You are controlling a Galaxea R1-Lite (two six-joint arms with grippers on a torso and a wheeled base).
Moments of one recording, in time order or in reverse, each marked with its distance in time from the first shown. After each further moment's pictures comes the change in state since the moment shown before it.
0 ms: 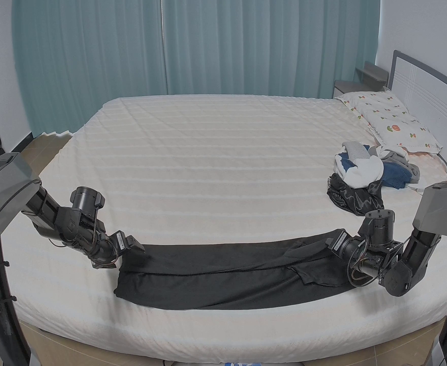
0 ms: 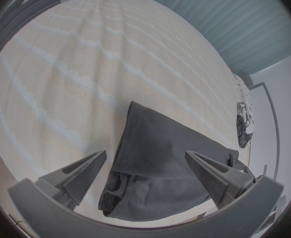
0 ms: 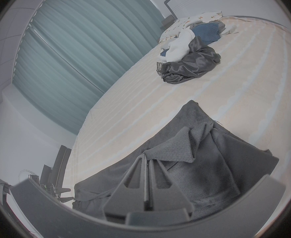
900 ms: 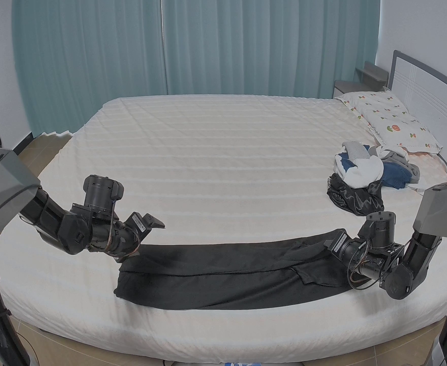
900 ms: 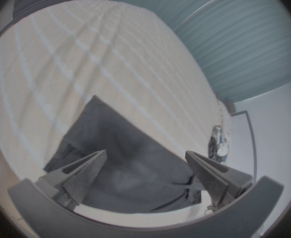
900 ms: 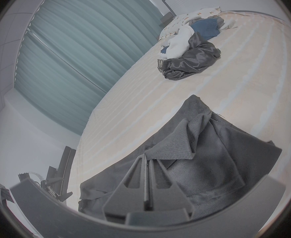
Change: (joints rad) left arm -0.185 -0.136 0.110 -0.237 0.099 -0.404; right arm 0.010 -0.006 0.030 -0.034 0.025 0.040
